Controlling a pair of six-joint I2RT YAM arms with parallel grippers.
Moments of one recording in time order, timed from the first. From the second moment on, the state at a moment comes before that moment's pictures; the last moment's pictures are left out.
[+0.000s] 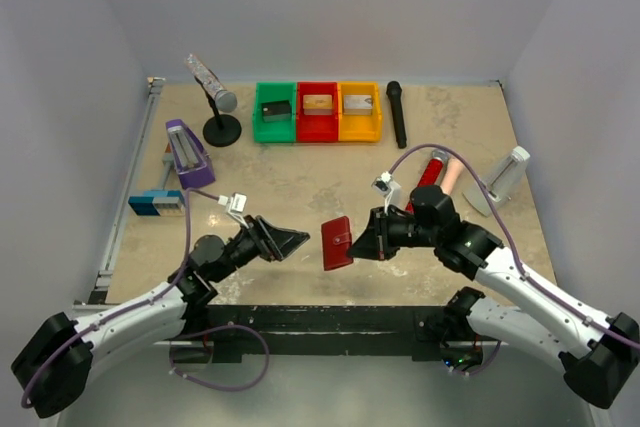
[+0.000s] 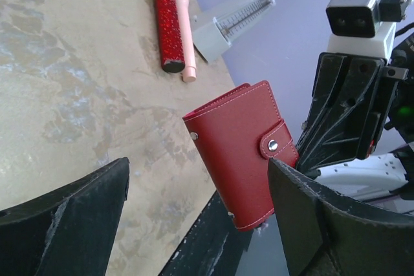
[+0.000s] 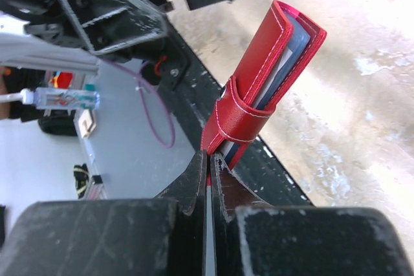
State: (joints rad) left arm -0.76 0.69 0.05 0.63 0.11 -0.99; right arm 0.73 0.83 0.63 -0.33 -0.53 0.66
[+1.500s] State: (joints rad) left arm -0.77 1.21 0.12 1.23 0.43 -1.13; right arm 0.73 0.81 0.67 -0.32 -0.66 0.70
